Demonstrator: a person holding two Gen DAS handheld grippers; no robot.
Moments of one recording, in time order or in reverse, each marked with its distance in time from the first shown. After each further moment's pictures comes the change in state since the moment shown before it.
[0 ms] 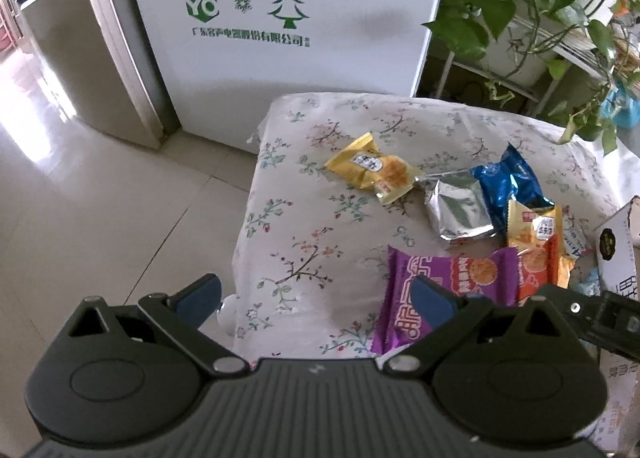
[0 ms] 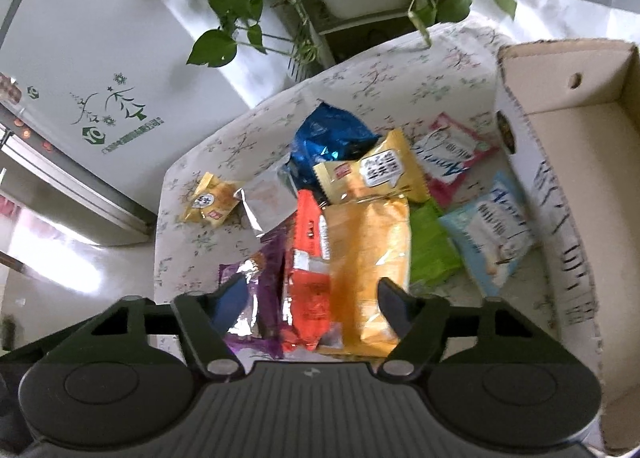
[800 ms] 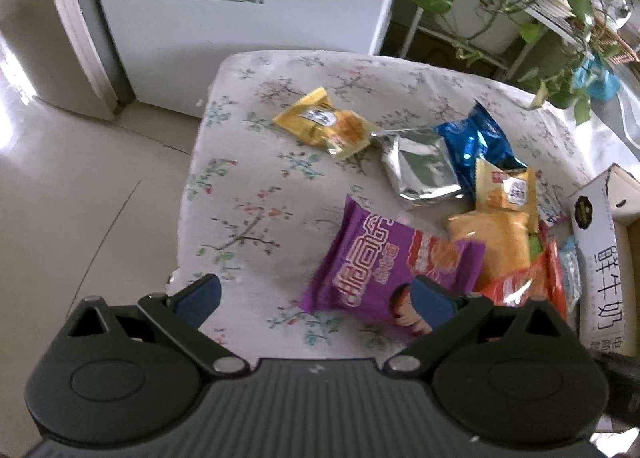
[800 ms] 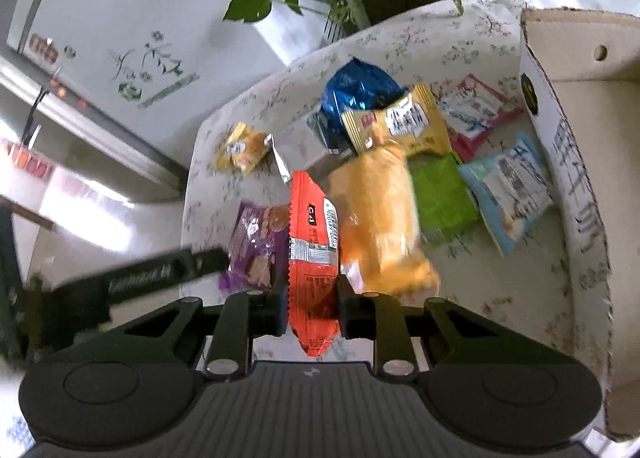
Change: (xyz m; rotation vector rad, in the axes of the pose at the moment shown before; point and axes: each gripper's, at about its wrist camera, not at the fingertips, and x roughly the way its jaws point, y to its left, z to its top) left arm 0.024 -0.020 -0.014 0.029 0.085 -0.126; right arm -0.015 -0.010 -0.021 -0.068 0.112 0.104
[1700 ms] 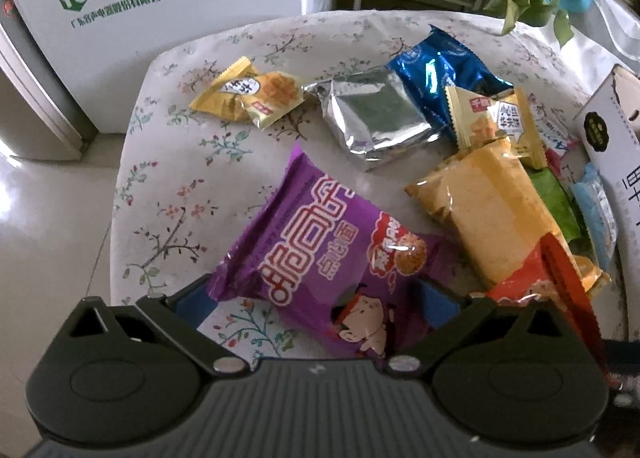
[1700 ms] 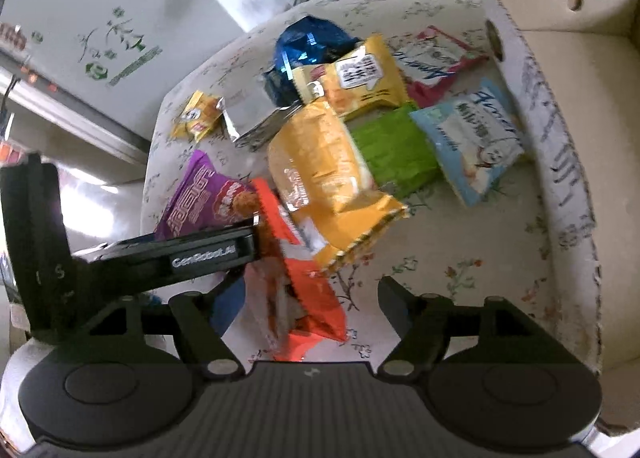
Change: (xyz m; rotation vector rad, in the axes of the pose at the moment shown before) left arm 0.056 -0.045 -0.013 0.201 0.018 0.039; right arm 0.015 -0.020 -0.014 0.025 0.070 -0.049
